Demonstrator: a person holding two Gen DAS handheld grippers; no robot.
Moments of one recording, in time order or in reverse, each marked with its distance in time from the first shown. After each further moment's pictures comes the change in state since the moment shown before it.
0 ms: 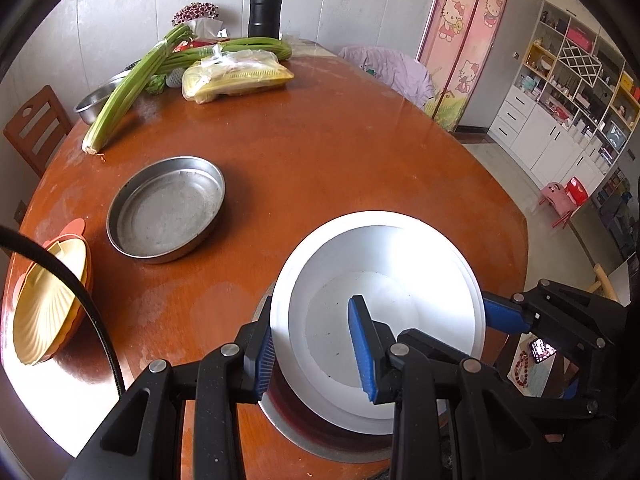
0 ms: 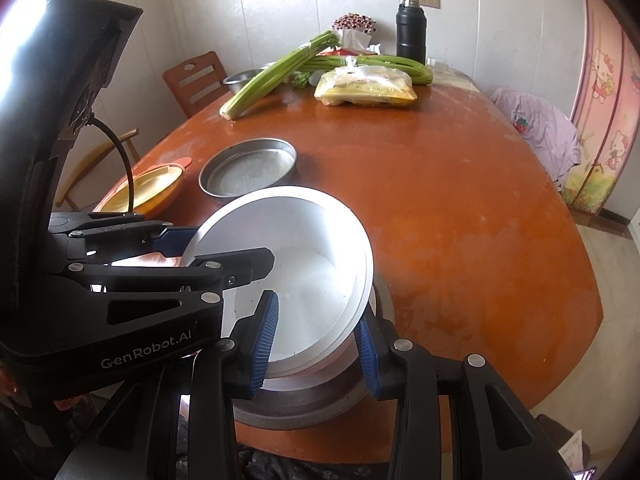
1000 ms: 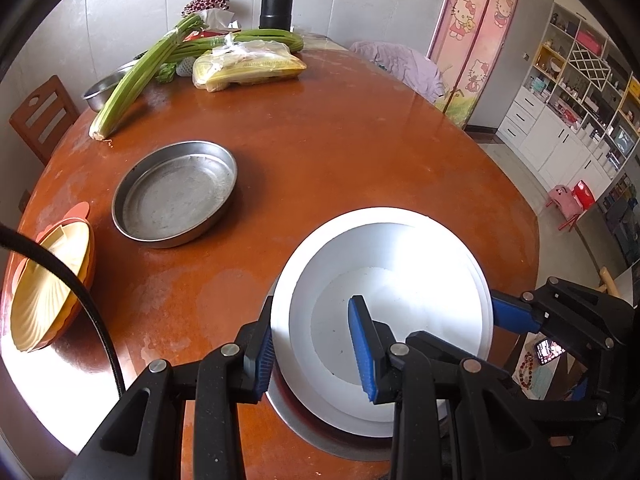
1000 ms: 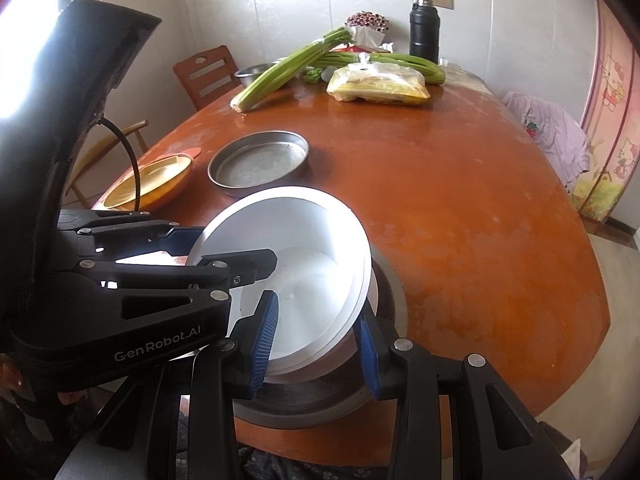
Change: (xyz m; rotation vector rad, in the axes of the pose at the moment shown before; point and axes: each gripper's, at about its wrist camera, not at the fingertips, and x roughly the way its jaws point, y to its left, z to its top) left arm 0.008 0.011 -0.005 -0.030 0.015 0.020; right arm 0.005 0.007 -0.005 -0.036 0.005 0.027
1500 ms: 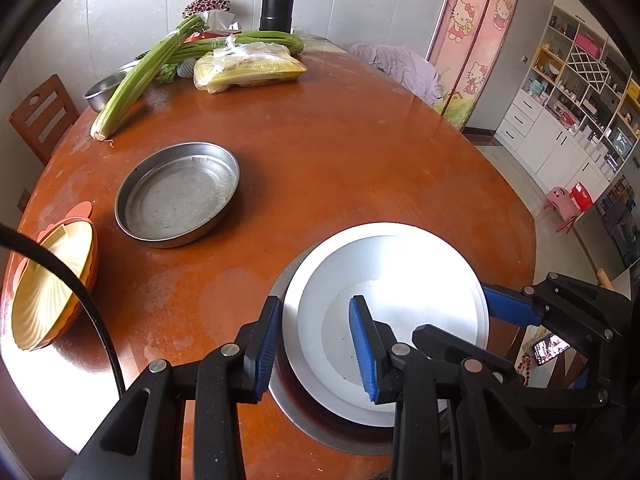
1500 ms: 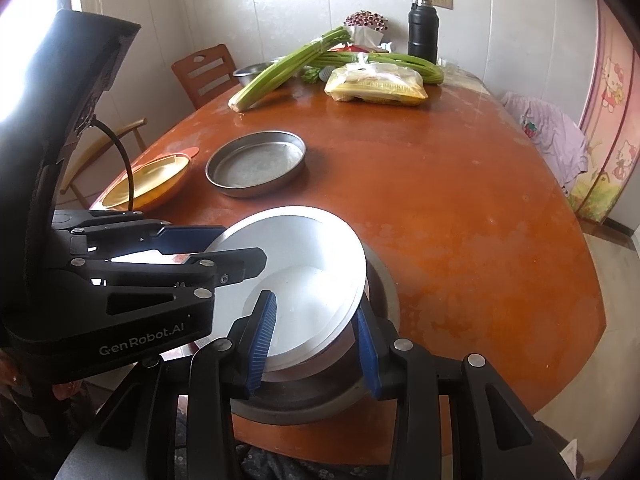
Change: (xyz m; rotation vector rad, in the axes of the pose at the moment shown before) left arm -0.005 0.003 -0.001 -0.002 -0.008 -0.007; right arm 0.000 -0.003 0.004 0.001 0.007 -0.012
